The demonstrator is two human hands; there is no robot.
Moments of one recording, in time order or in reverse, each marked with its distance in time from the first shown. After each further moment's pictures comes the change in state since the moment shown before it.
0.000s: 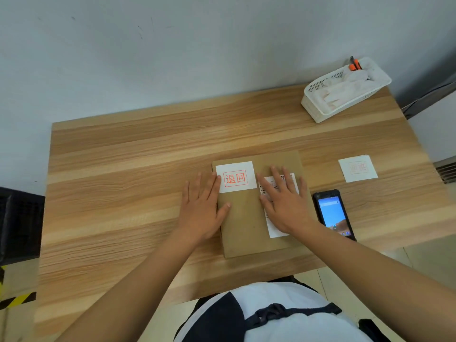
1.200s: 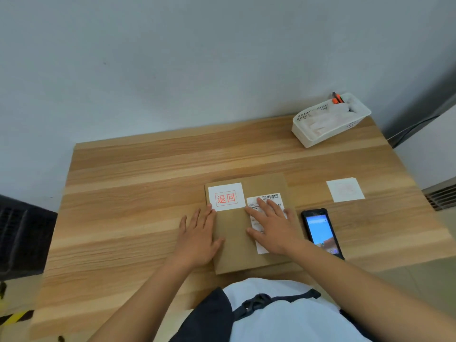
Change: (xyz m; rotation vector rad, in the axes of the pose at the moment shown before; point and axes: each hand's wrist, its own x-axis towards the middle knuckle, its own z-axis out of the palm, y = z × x) left_hand -0.043 0.026 0.003 -0.036 -0.137 -0.058; right_hand -0.031 0.008 -0.012 0.137 -0.186 -0.116
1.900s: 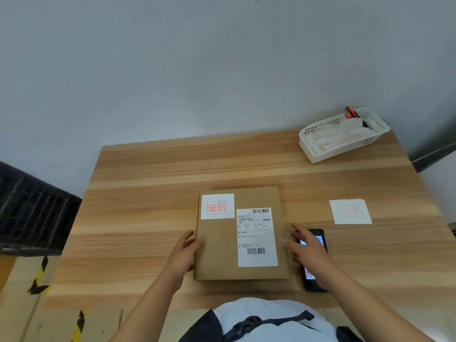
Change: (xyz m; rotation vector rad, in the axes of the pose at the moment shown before) left_hand -0.021 0.041 0.014 -1.373 0.124 -0.670; right_hand -0.043 0.102 -0.029 1.122 -0.024 0.381
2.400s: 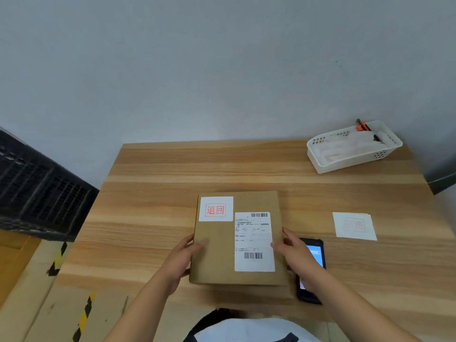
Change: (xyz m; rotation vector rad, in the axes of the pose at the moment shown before) left_hand -0.048 0.002 0.011 -0.017 -0.021 0.009; right_hand -0.011 -0.022 -0.002 0.071 -0.213 0.014
